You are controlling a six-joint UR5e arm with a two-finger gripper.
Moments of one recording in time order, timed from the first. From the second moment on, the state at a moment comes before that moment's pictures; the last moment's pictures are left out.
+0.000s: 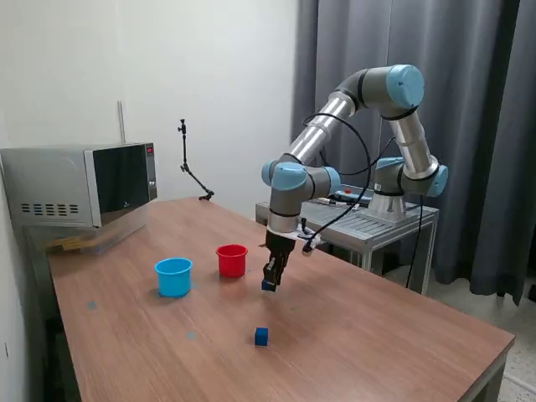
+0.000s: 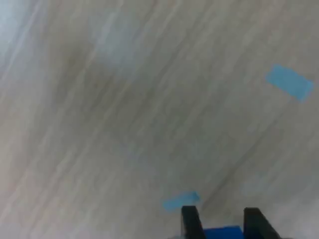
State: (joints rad) arm -0.01 -0.80 1.47 -2.23 -1.74 -2.07
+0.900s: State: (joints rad) arm -0.08 -0.83 1.28 -2.15 -1.74 -2.27
